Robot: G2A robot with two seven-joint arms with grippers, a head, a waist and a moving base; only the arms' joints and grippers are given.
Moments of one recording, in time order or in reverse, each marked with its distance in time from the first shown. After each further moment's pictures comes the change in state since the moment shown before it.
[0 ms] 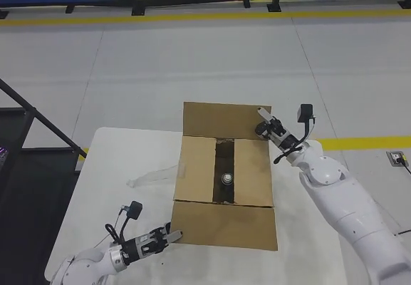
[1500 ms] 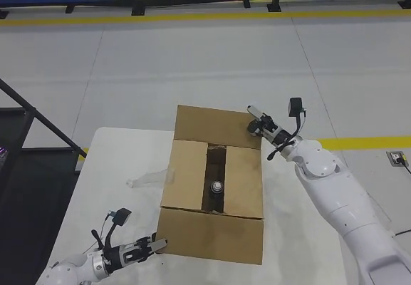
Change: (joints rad) left arm 0.029 0.110 -0.009 0.052 -0.267 -0.022 -0.152; right arm 0.037 -0.073 0.086 0.055 -0.113 0.055 0.116
